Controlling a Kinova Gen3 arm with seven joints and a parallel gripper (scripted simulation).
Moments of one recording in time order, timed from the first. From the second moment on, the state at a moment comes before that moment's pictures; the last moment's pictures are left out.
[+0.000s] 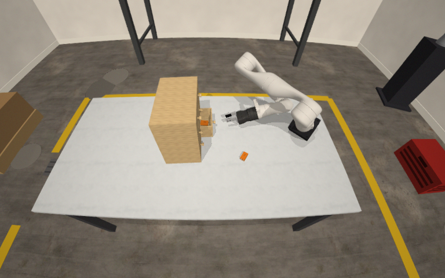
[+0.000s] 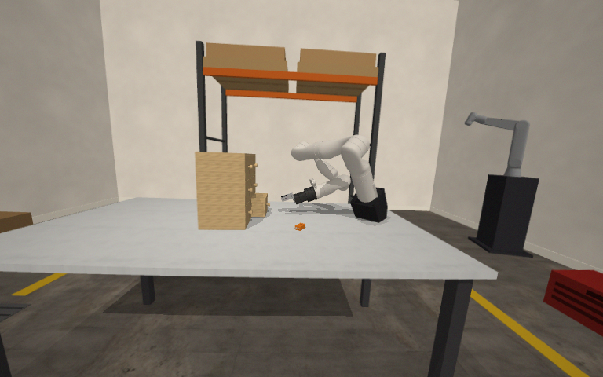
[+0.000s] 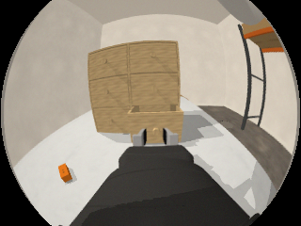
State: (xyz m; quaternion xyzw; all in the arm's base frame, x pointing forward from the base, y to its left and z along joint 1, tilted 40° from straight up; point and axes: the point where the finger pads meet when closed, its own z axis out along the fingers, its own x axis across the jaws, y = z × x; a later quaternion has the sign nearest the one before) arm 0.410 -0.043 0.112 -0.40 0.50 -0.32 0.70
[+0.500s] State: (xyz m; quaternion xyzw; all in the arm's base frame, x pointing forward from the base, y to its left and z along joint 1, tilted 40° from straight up) arm 0.374 -0.066 0.128 -0.40 0.50 -0.32 0.70
